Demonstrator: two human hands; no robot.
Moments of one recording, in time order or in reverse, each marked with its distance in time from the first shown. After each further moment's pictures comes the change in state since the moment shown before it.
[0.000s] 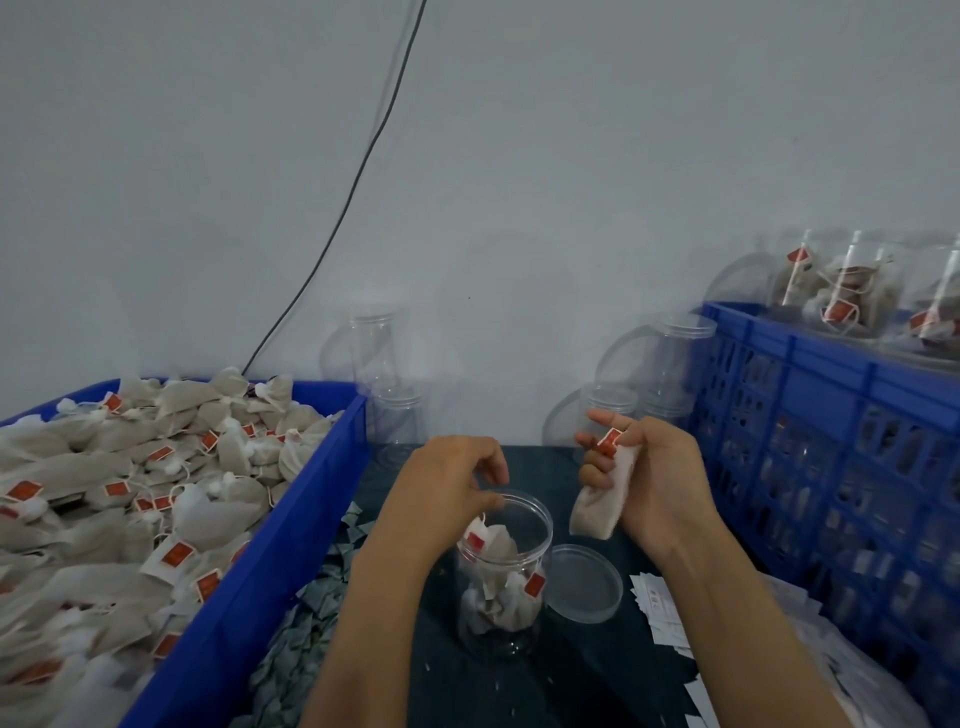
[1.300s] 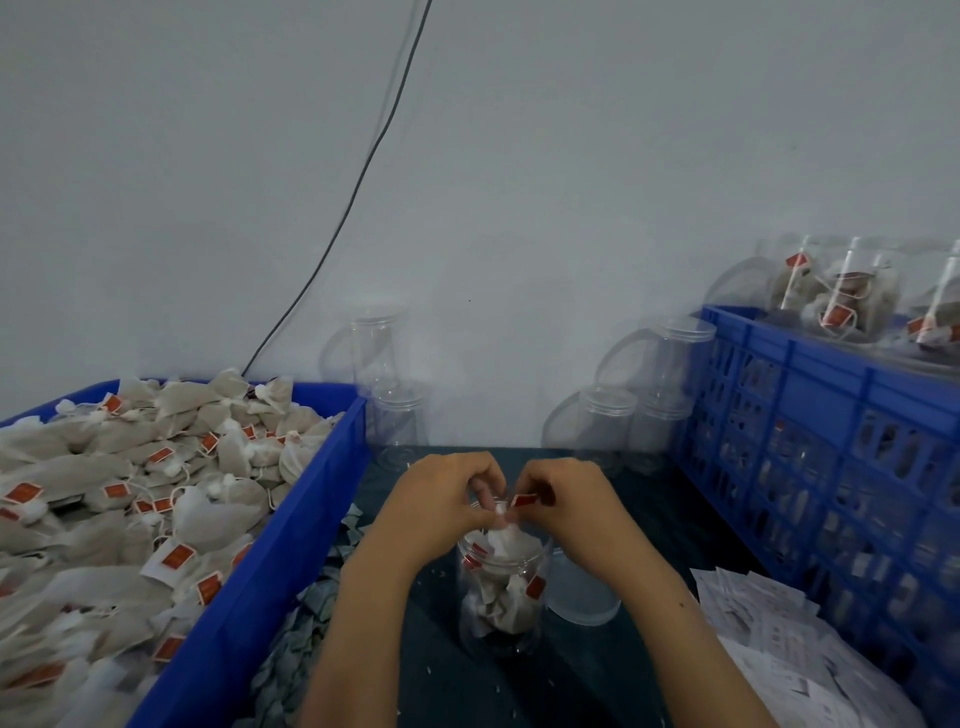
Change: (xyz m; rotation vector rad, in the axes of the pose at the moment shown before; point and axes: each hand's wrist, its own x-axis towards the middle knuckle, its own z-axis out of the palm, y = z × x) left_hand -0.001 -0.020 0.005 -0.072 -0.100 0.013; right_hand 0.007 0.038 0.004 -1.569 -0.270 -0.446
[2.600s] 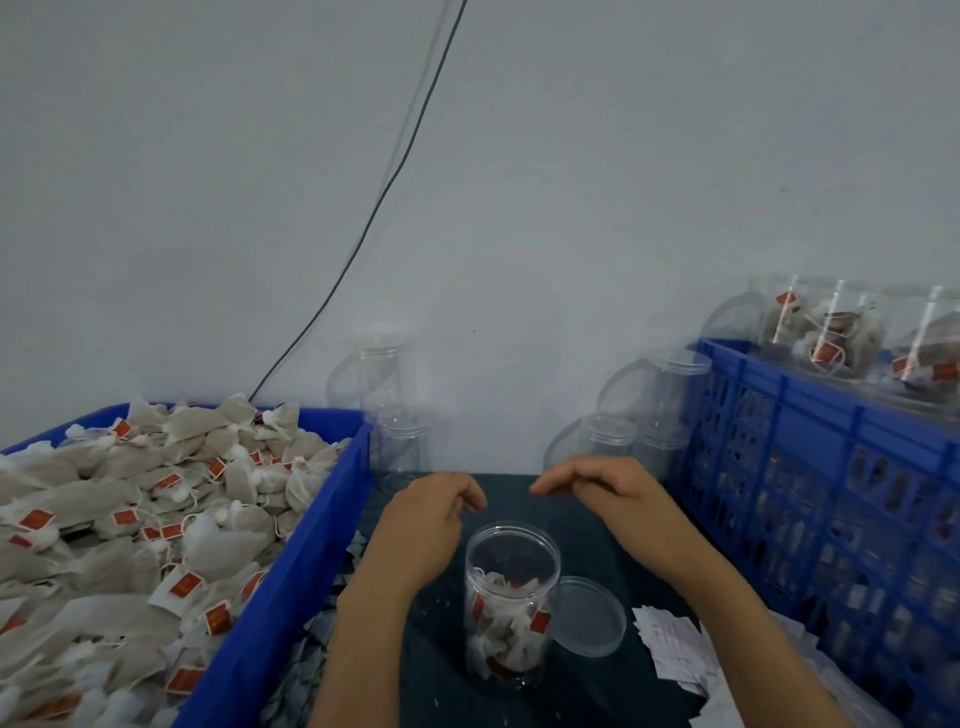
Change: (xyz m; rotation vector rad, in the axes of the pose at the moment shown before) left_hand -0.001 -0.015 -0.007 -0.006 0.147 -0.111; right_hand -0.006 -0.003 -0.046 0.381 -0.024 -0.051
